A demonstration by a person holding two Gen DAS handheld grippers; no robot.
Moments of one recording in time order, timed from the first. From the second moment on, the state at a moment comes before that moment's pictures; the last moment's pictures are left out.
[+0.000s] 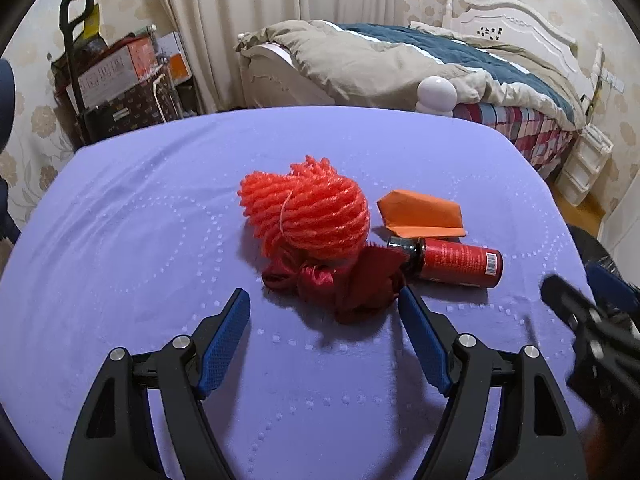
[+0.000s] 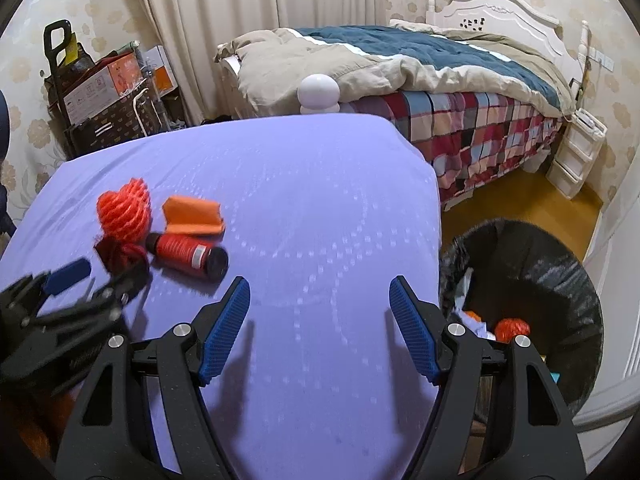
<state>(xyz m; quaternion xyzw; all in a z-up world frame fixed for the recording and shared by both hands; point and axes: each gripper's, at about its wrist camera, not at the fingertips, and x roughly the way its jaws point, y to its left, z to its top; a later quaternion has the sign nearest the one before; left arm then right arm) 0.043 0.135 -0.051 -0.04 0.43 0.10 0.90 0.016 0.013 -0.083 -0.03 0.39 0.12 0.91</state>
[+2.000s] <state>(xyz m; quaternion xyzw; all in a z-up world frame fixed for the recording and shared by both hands) -0.031 0.217 -0.055 -0.07 0.43 0.13 0.89 -0.003 0.104 -0.097 -0.09 0.42 0.20 0.88</state>
